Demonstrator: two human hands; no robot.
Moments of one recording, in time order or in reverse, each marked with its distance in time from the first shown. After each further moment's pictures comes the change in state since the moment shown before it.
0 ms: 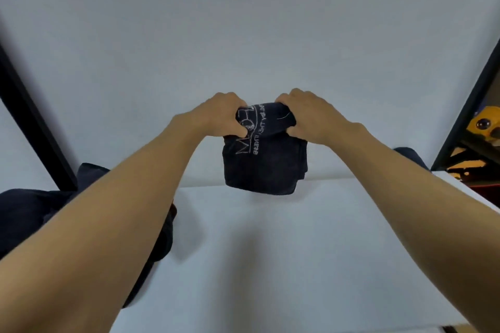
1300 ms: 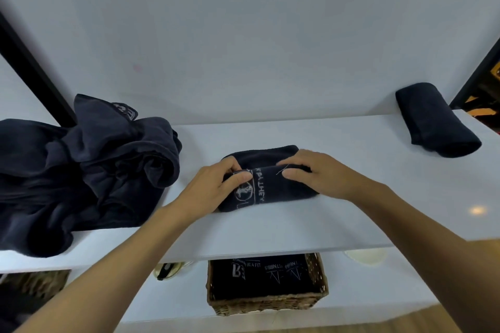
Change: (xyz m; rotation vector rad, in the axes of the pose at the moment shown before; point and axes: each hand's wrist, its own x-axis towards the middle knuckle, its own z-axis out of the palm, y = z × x) left_hand -0.173 -0.027 0.174 -0.453 -0.025 -0.147; right_hand -0.160 -0.044 0.119 0.667 -0.371 0.131
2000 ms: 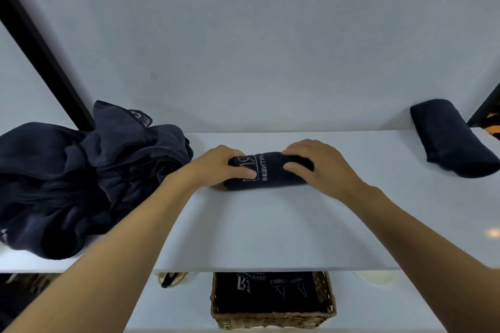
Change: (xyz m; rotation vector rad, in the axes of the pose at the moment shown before) left_hand 0.055 -0.011 -0.041 0.007 -0.218 -0.124; right_hand 0.034 0.001 -0.002 -0.169 0.250 -0.175
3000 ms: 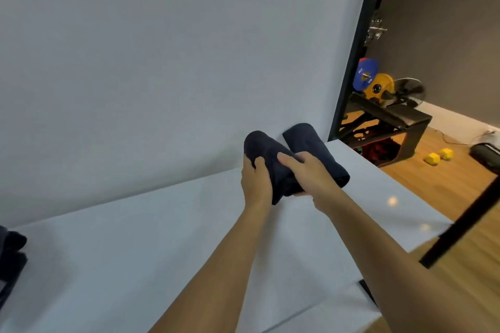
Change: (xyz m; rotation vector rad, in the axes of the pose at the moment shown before) left_hand 0.167 0.238 0.198 -0.968 0.321 -0.081; right_hand -0.058 0.117 -0.134 0.647 0.443 0.851
